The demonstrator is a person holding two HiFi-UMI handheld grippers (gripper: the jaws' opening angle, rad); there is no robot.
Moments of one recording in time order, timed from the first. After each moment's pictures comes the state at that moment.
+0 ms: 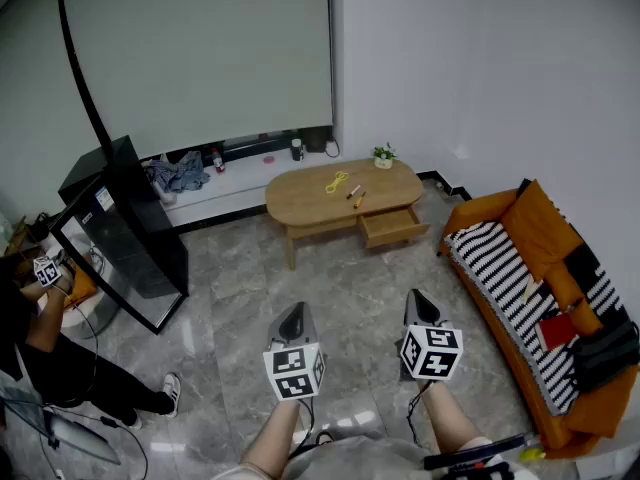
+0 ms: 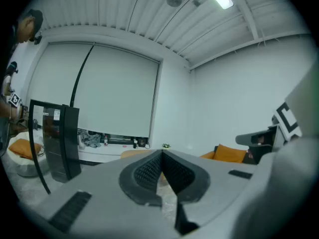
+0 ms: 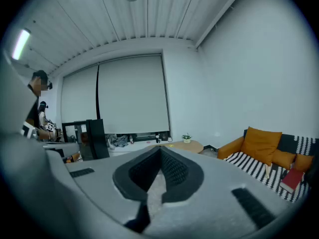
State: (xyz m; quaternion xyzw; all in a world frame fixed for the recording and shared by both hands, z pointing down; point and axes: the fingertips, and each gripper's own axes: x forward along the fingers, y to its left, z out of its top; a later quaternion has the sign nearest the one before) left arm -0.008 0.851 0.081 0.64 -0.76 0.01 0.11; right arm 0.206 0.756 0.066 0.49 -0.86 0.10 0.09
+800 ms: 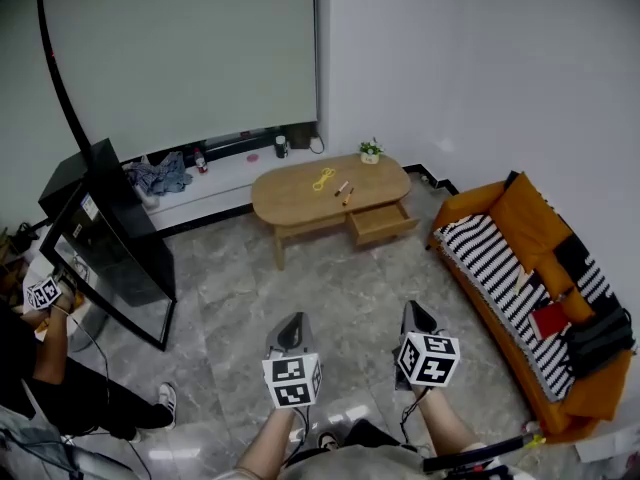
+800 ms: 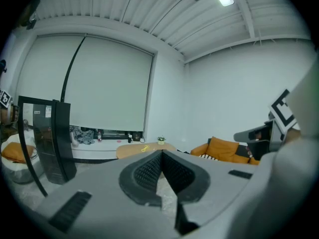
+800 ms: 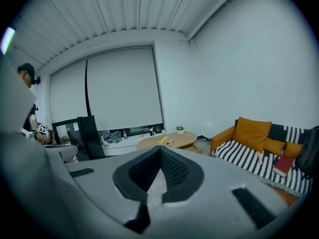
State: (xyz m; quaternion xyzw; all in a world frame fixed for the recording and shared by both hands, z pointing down) left arm -0.033 0.846 0.110 0.67 -0.73 0.04 0.13; right arm 0.187 0.764 0.096 0.53 -0.83 0.14 0.11
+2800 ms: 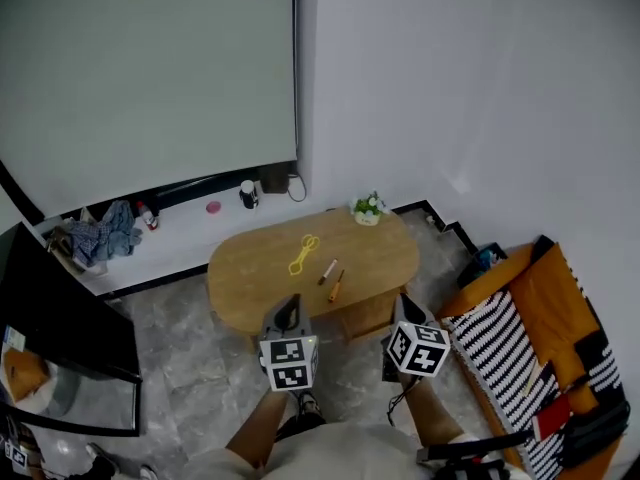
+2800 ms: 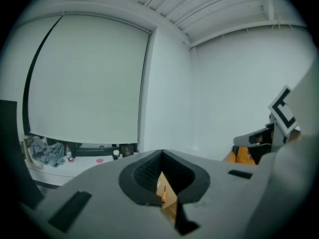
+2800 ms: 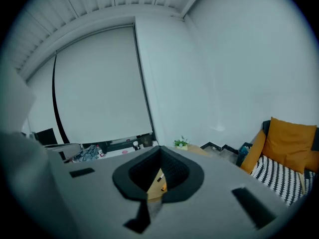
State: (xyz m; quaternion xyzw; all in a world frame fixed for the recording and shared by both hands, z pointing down) left arm -0.185 0.178 0.124 0.69 -0.71 0.07 0.13; right arm 0.028 0.114 0.122 0.54 -0.81 0.18 0.12
